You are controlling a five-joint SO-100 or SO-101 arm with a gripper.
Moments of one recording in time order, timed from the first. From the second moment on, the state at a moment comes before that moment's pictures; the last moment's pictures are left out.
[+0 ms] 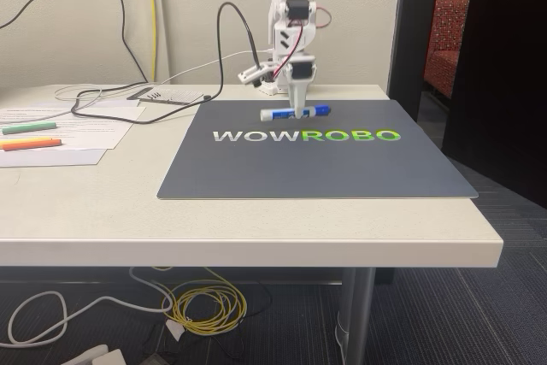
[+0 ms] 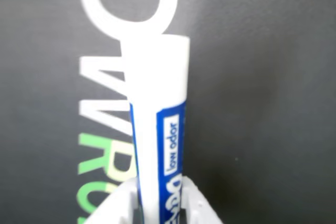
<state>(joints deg) -16.6 76.6 83.1 75.8 -8.1</state>
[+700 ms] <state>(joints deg) -17.0 103.1 84.2 84.4 0.2</state>
